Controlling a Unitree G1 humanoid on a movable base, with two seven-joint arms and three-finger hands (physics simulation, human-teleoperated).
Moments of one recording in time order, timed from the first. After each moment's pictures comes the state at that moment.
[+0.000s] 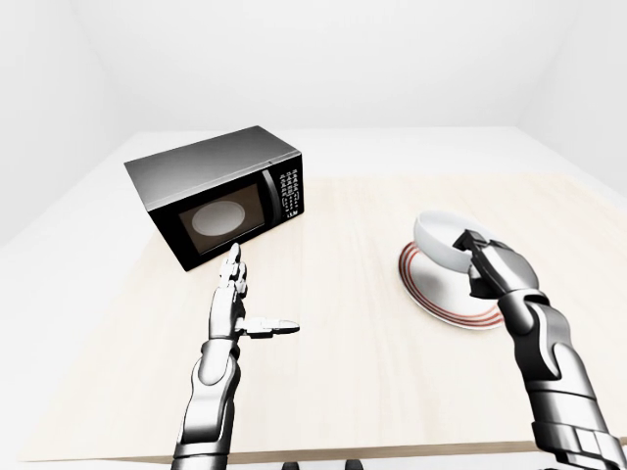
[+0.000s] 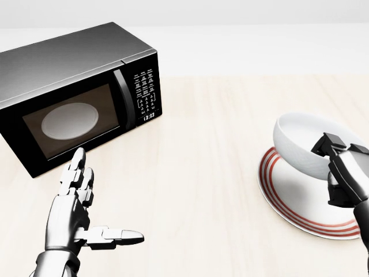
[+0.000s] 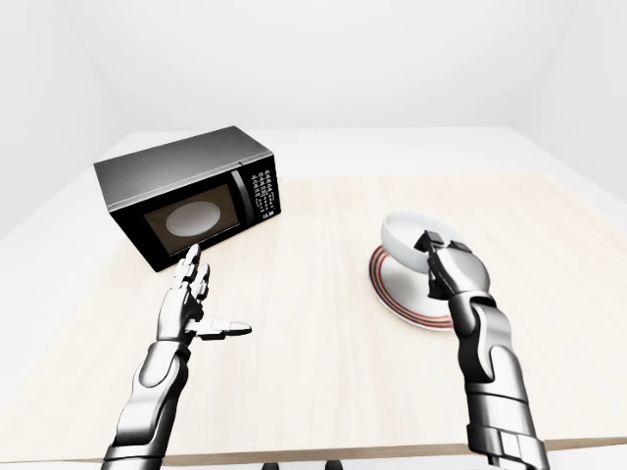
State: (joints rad) left arm 0.00 0.02 0.04 0.00 -0.02 0.00 -0.04; right arm -0.22 -0.43 -0.26 0.20 -0.95 -0.09 0.19
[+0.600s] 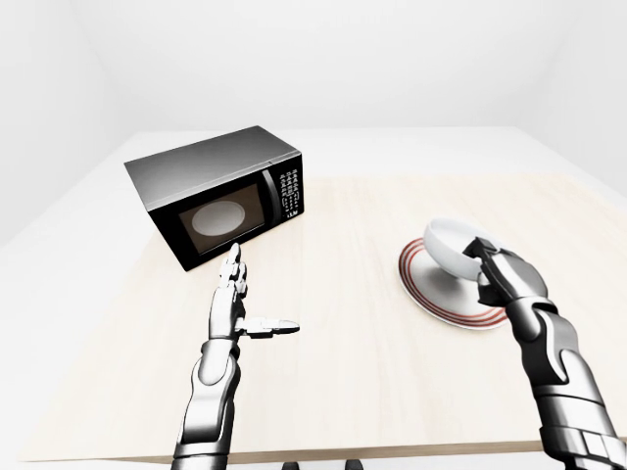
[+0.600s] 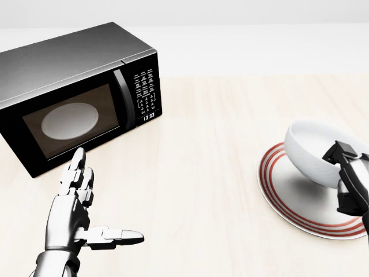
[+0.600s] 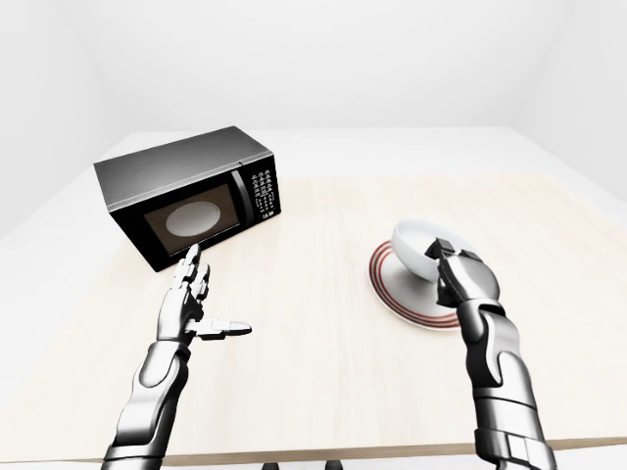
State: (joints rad) left arm 0.00 0.02 0.04 0.00 -0.02 0.00 -0.04; right arm -0.20 -0.46 -0.28 0.28 -0.93 -0.09 0.14
